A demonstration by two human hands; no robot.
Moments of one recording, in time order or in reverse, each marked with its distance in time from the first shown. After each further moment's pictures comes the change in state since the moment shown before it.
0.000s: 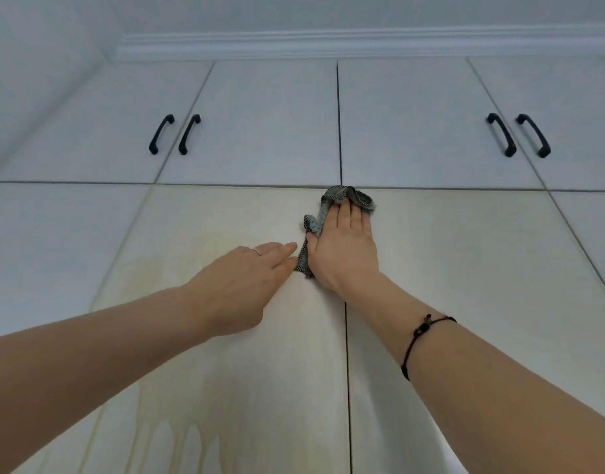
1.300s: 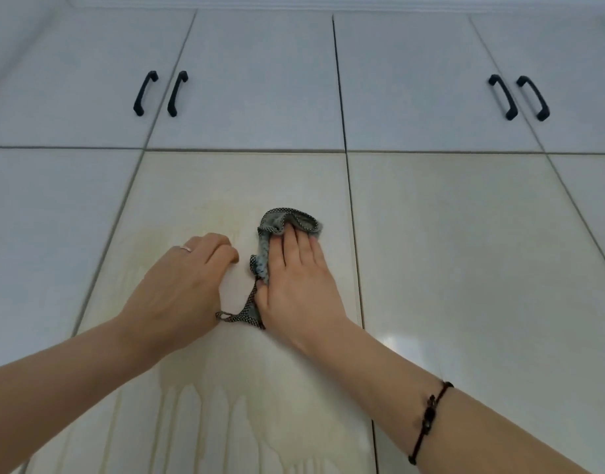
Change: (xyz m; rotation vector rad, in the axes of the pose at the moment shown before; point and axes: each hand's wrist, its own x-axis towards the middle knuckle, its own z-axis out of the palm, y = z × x) left_hand -0.079 -0.026 0.045 -0.181 0.366 -0.120; right_hand -0.104 -0.073 0.014 0.027 -0.087 -0.245
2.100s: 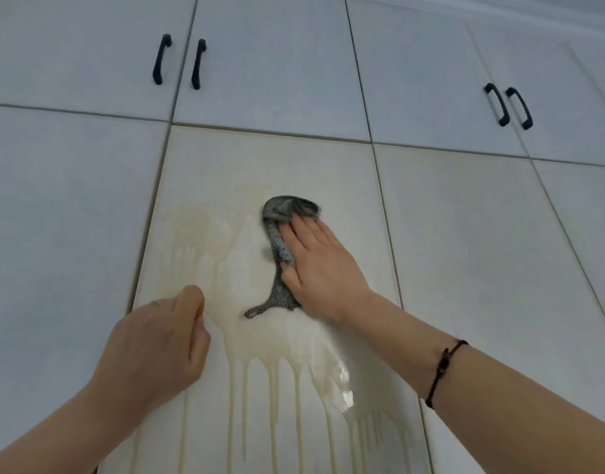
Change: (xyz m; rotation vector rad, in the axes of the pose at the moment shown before) left_hand -0.118 -0.043 -0.007 -0.227 -0.036 -0.269; right_hand 0.012 -0.030 -0.006 -0.091 -0.063 -0.108
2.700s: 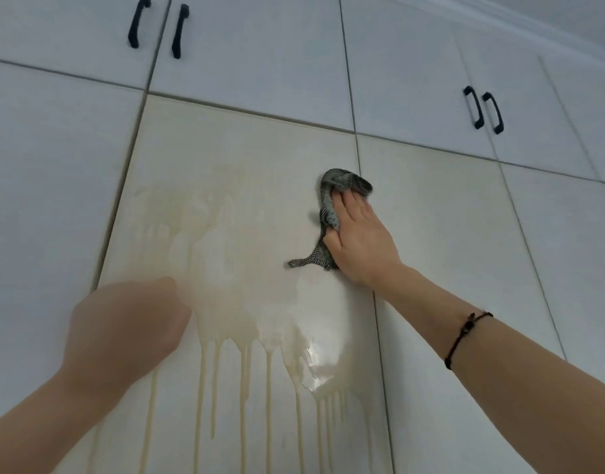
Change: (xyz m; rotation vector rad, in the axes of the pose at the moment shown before) left_hand -0.004 -0.001 0.025 0.082 0.122 -0.178; right_hand -0.019 0.075 -0.020 -0.032 -0.055 0.227
